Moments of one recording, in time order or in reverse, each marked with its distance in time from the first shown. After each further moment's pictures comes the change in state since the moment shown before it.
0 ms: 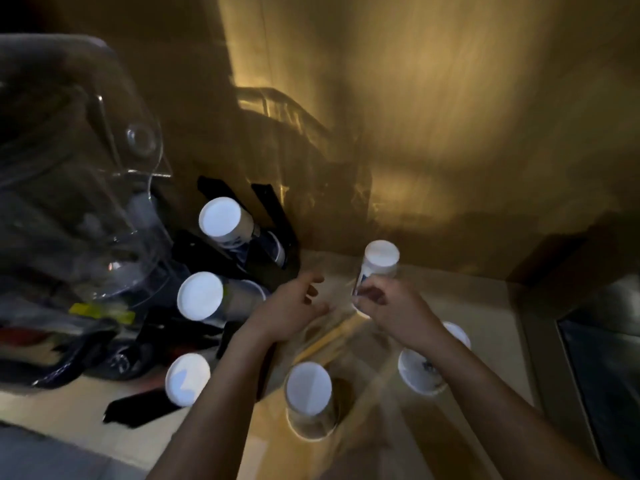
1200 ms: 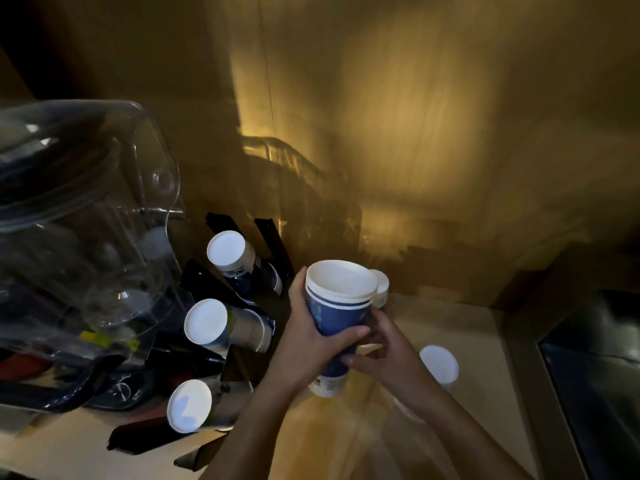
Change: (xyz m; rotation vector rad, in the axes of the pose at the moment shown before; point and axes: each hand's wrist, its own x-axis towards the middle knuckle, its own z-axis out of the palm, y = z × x) left_hand -0.047 0.034 0.023 -0.563 0.245 0.281; right_hand -0.046 -0.003 0.018 0.513 0.047 -0.063
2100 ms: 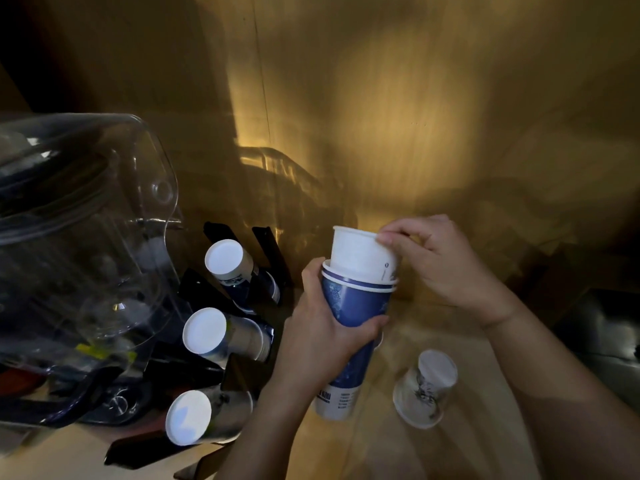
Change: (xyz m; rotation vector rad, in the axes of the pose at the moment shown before) left_hand -0.007 0.057 0.009 0.327 0.110 0.136; right_hand 0.040 -0.139 -0.058 -0.503 0.082 -0.517
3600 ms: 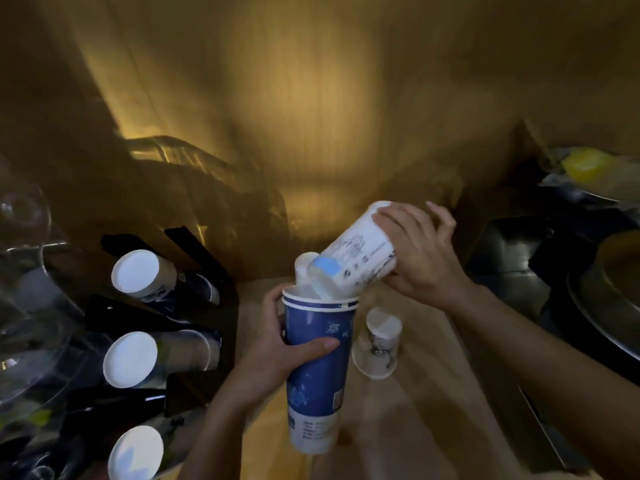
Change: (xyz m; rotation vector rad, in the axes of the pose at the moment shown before) left_hand -0.003 -0.049 0.015 -0.505 -0.511 -0.196; right_hand -0.086 0.077 -0.015 -1.019 0.189 -0.084
